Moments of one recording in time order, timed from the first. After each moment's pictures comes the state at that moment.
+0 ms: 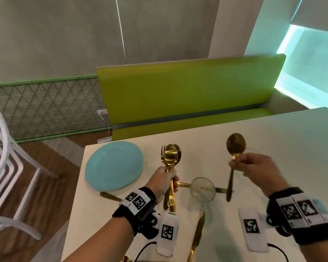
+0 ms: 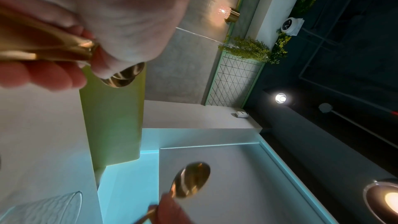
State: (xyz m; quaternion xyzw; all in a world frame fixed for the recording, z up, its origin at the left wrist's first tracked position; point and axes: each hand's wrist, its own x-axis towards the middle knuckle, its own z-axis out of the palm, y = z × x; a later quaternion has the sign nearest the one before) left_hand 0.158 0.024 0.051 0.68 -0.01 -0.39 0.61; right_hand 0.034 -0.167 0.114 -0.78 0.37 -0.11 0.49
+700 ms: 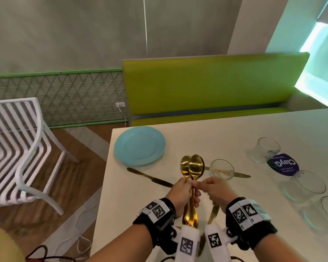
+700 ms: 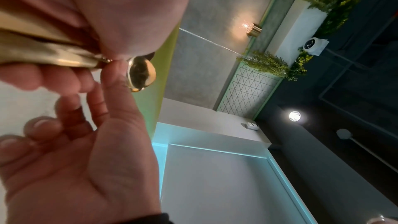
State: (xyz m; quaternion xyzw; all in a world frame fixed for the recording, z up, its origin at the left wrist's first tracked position) left_hand 0.080 0.092 0.030 0.62 0.01 -0.45 0.65; right_hand 0.033 -0.021 0.038 -0.75 0.38 0.09 0.53
